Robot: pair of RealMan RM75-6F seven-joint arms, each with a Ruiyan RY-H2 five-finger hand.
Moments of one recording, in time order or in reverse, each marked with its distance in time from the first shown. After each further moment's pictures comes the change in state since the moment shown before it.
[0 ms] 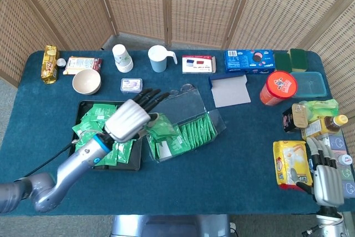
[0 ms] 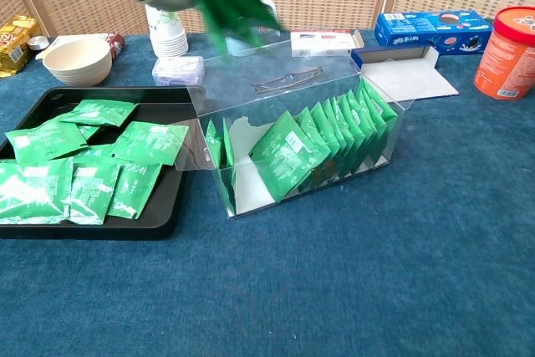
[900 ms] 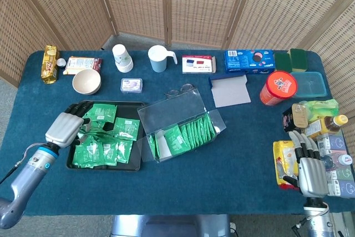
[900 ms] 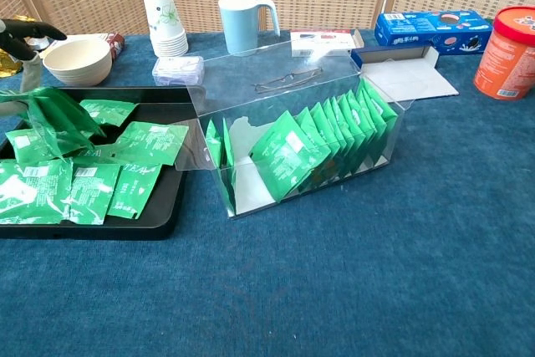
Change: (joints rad) left arm 0.315 0.005 0.124 0.265 -0.072 -0.032 -0.167; right arm 0.060 -0.014 0.007 -0.047 -0.003 -0.055 -0.082
